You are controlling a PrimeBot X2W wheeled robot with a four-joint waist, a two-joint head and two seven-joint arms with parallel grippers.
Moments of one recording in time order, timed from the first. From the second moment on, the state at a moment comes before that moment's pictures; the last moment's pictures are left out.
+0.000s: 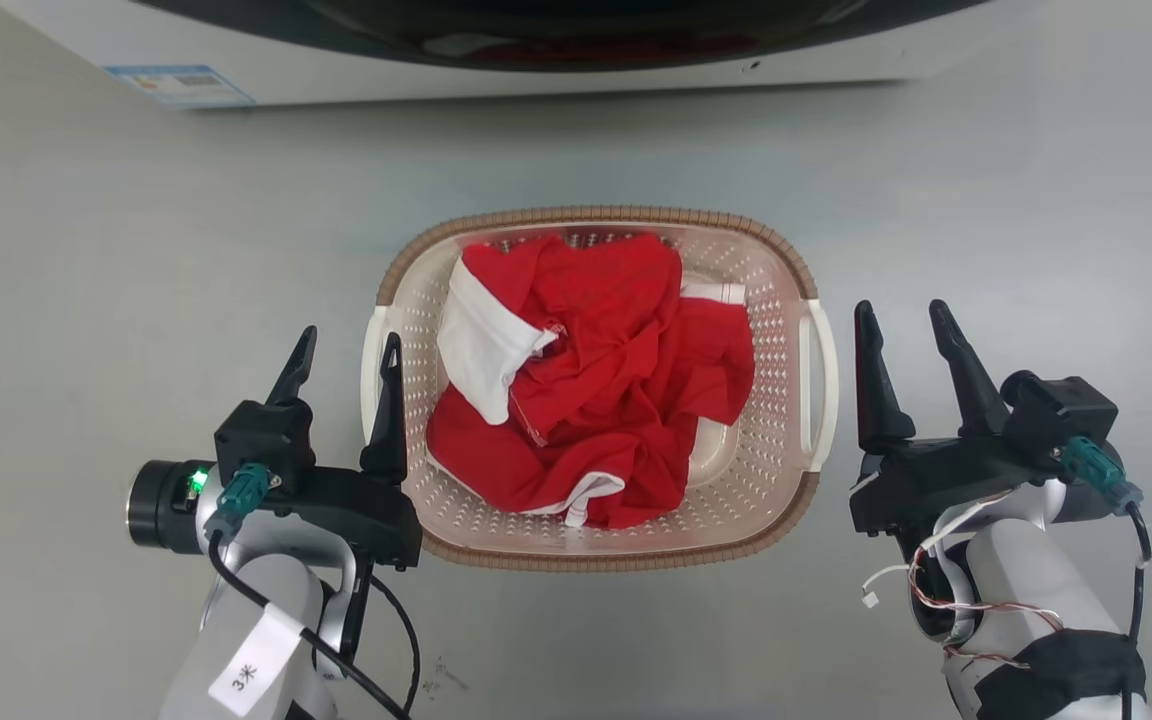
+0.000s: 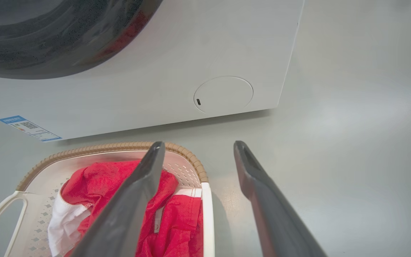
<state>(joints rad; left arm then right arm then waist) -0.54 0.06 -0.25 0.53 -0.26 0.06 -0.23 -0.57 -0.06 0.19 0.51 0.30 0.02 -0.25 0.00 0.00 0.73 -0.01</state>
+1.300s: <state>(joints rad) -0.72 0.05 -0.26 0.90 -0.29 0.03 -0.22 -0.73 -0.06 0.34 0.79 0.38 0.02 -0.25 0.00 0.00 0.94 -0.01</state>
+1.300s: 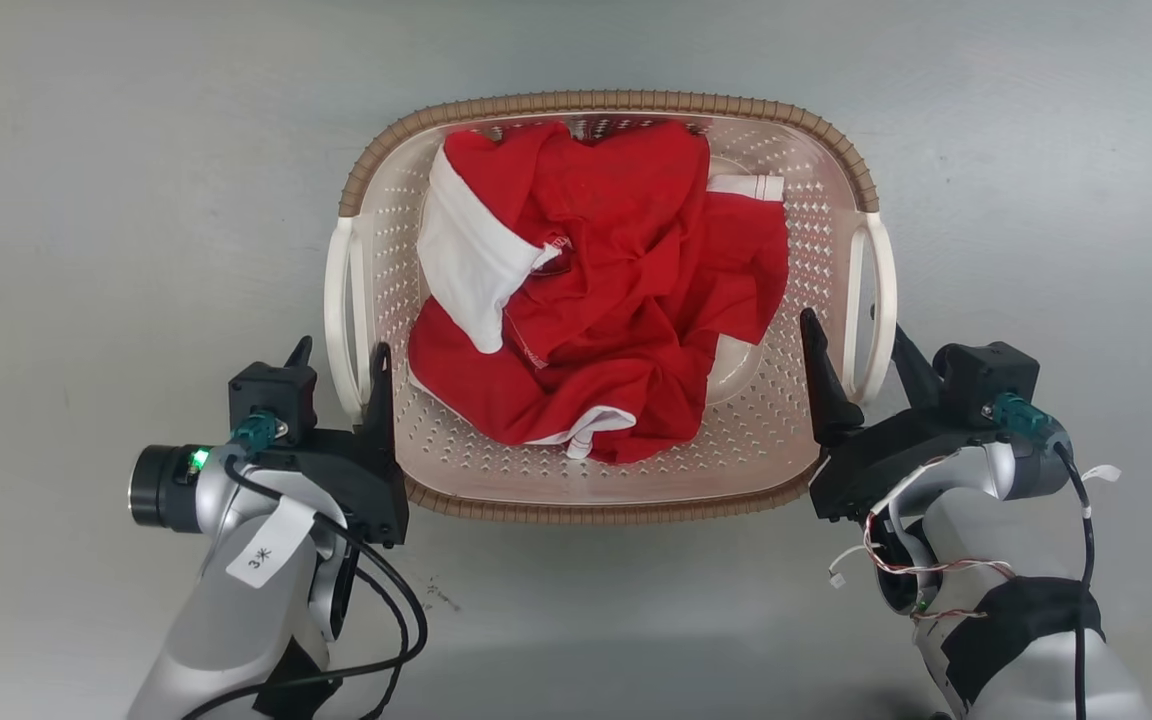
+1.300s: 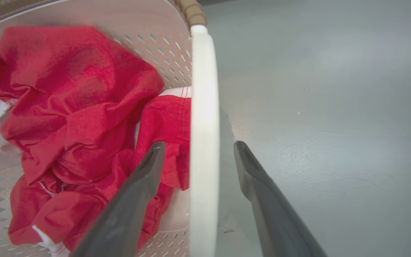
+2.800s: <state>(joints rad) -0.78 0.03 -0.38 1.10 -0.43 0.00 -0.23 -0.80 -0.06 0.59 0.95 0.64 -0.05 -0.26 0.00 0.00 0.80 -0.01</state>
